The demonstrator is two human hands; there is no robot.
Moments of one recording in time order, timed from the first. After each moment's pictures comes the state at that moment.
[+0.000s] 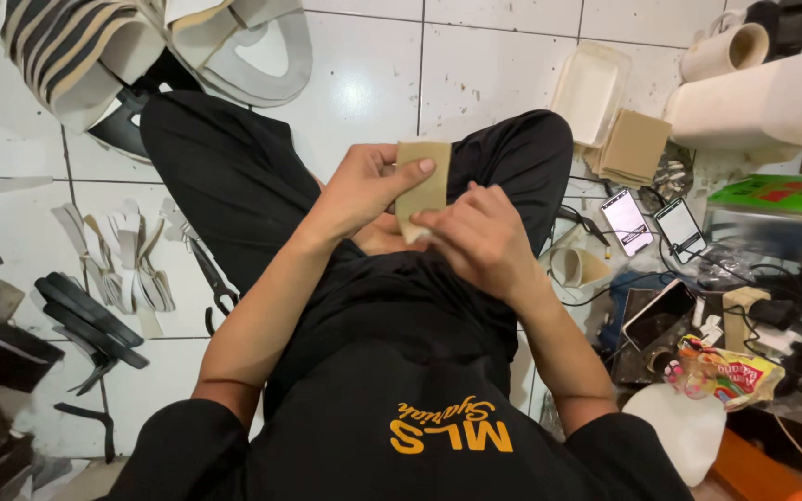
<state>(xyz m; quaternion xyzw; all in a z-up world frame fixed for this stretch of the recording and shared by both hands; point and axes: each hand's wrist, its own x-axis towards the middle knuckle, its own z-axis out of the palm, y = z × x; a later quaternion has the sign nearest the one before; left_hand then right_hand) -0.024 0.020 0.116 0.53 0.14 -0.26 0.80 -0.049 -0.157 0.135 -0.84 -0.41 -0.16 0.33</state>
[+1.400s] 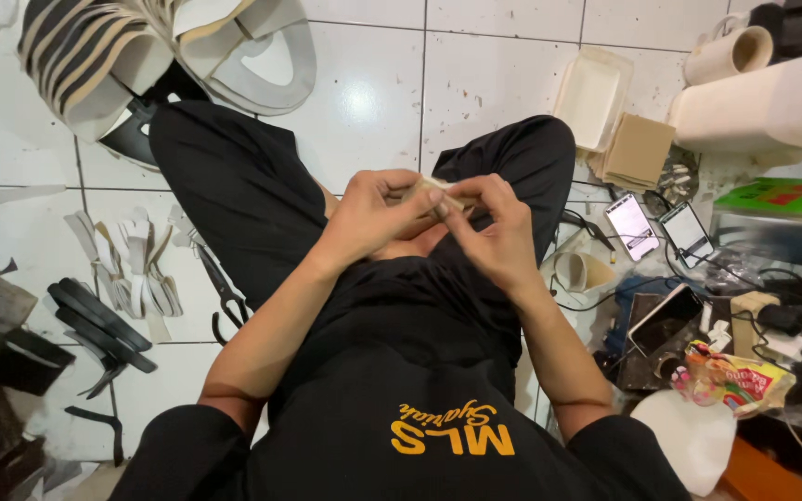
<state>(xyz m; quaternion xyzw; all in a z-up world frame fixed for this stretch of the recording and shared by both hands) -0.049 0.015 0.098 0.70 0.03 -0.18 0.69 -0.047 -0.166 0.121 -0.85 -0.14 0.01 0.51</state>
